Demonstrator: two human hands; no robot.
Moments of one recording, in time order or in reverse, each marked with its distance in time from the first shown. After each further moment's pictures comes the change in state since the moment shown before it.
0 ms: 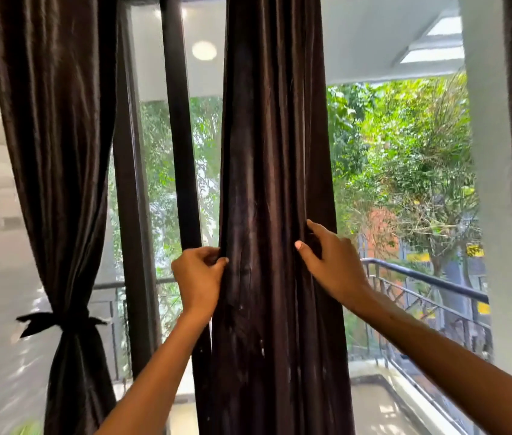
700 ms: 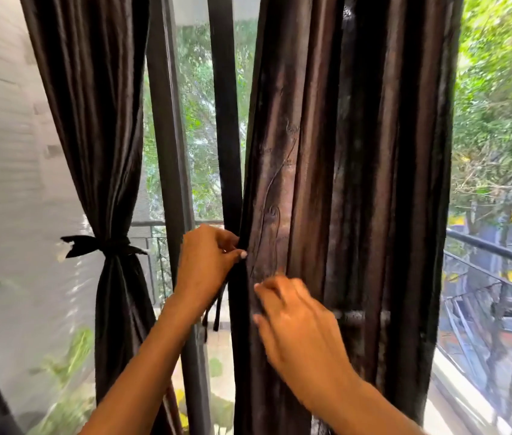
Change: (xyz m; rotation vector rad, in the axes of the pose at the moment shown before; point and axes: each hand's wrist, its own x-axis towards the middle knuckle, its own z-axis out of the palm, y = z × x) left_hand -0.036 -0.047 -0.072 0.306 -0.297 -0.015; right_hand -0.153 -0.086 0.073 -0.193 -0.201 -0.358
